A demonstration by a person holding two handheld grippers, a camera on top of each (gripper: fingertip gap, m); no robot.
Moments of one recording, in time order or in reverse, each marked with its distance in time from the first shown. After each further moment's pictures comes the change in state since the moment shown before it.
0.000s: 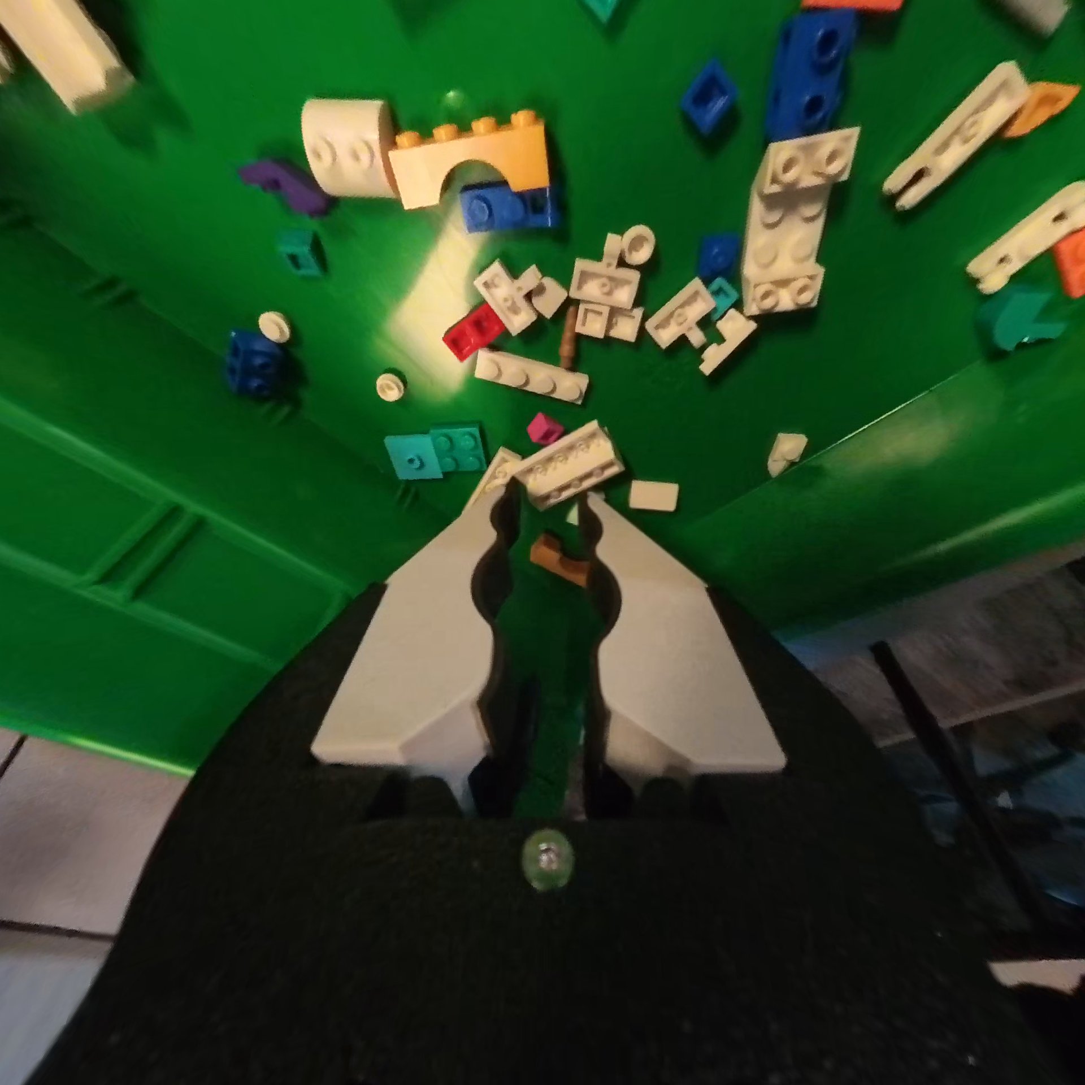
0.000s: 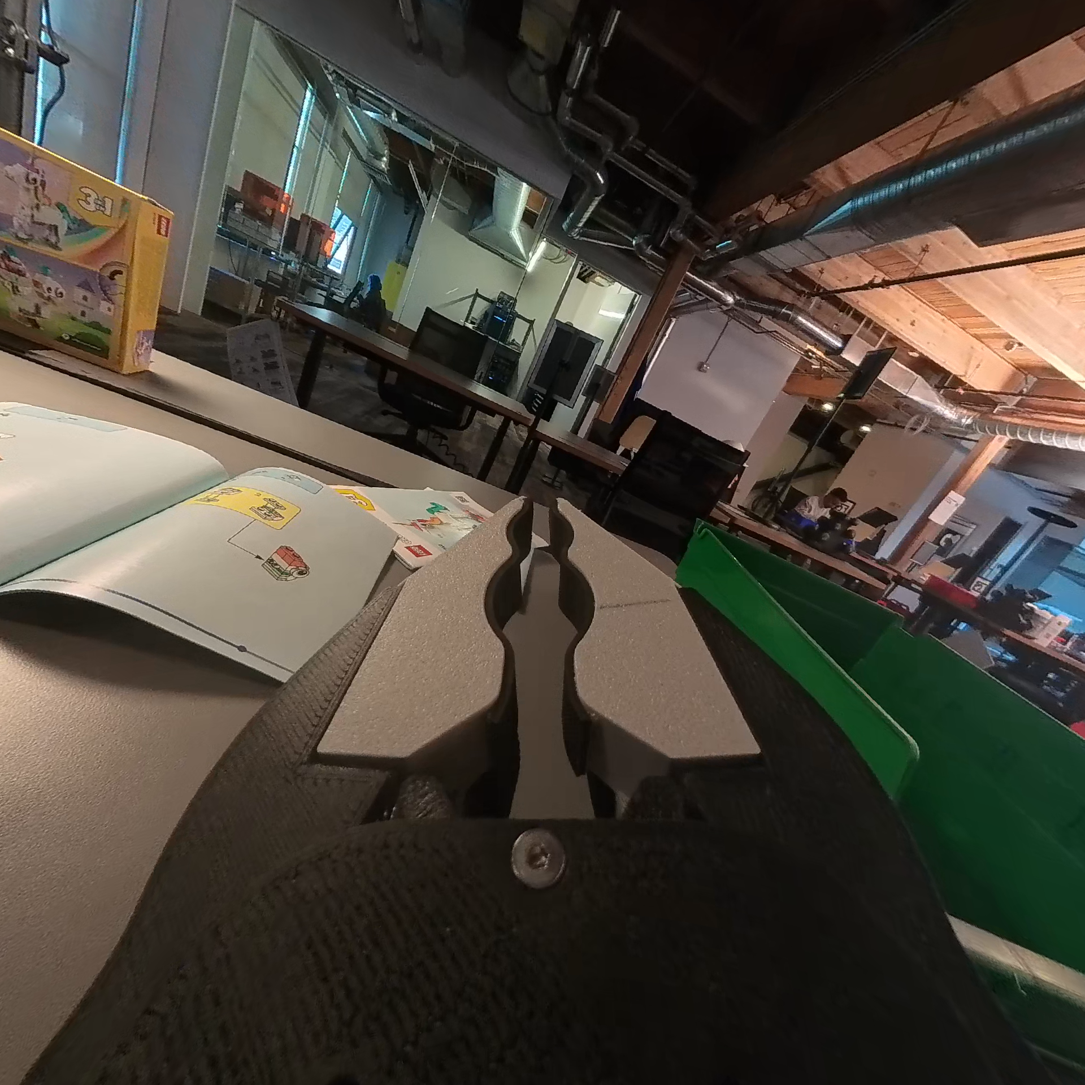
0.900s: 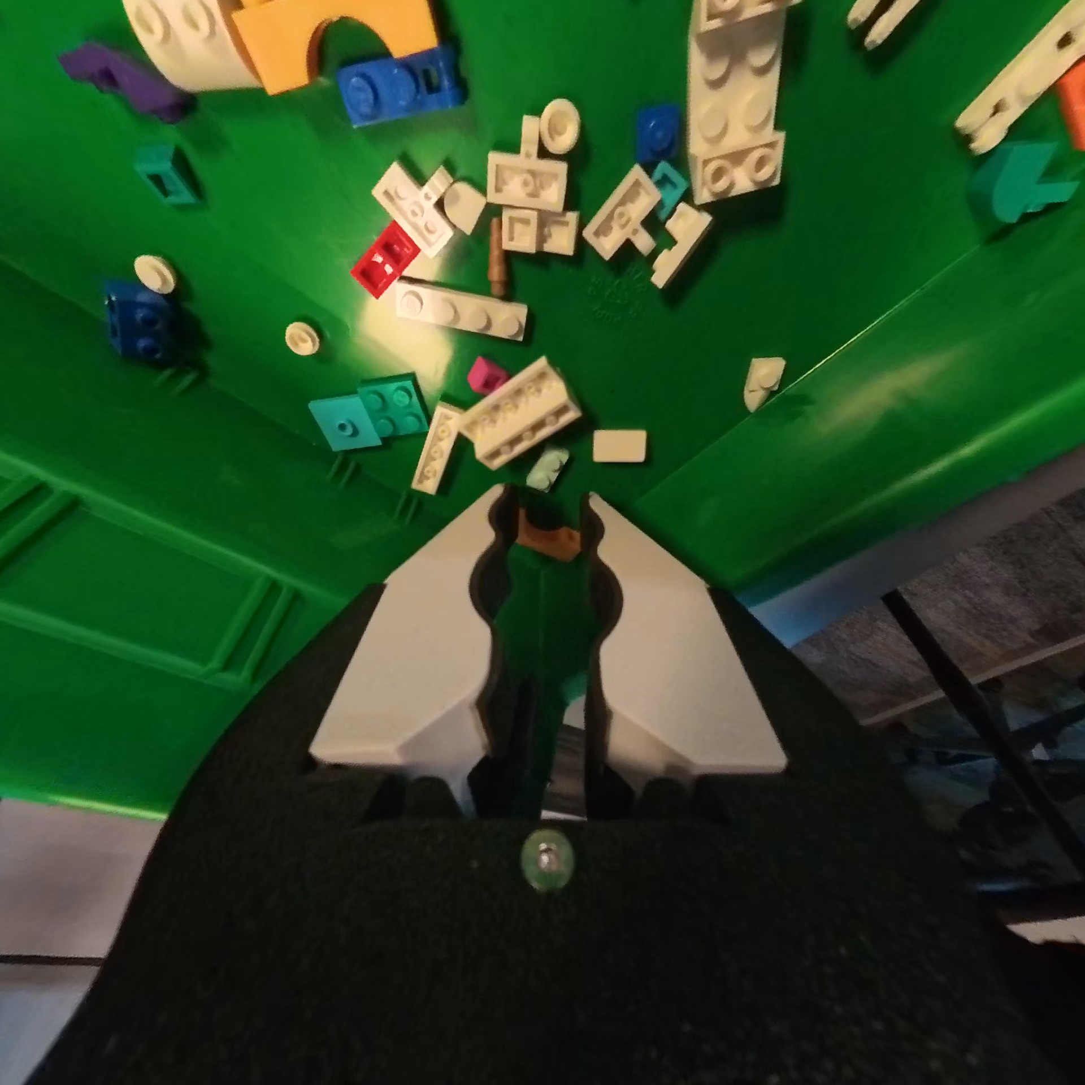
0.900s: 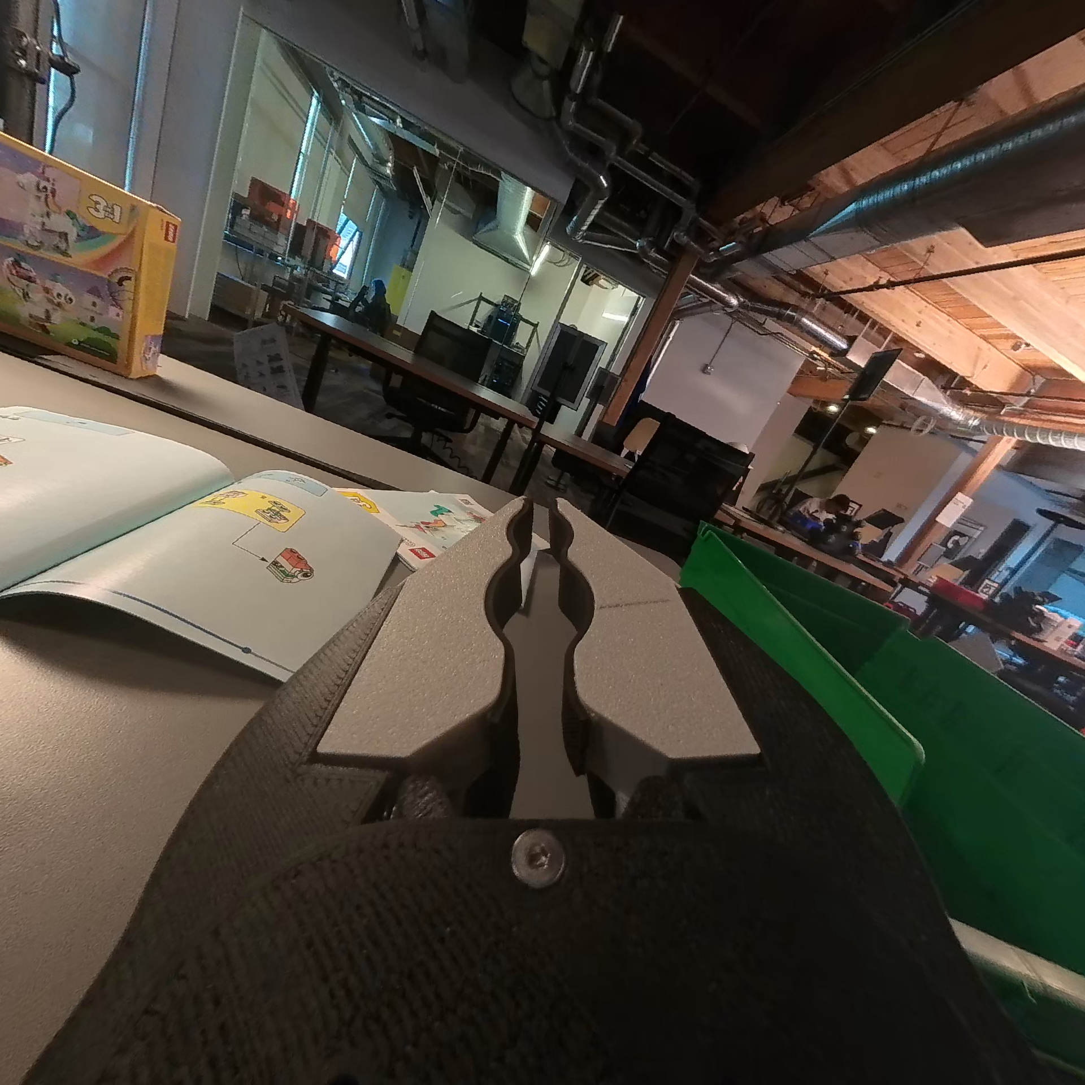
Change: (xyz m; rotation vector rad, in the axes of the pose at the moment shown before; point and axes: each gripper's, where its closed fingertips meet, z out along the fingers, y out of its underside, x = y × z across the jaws) left arm 0.008 0.023 0.011 -0.010 0.040 0.085; right arm 0.000 0.000 -0.001 0.005 -0.007 0.005
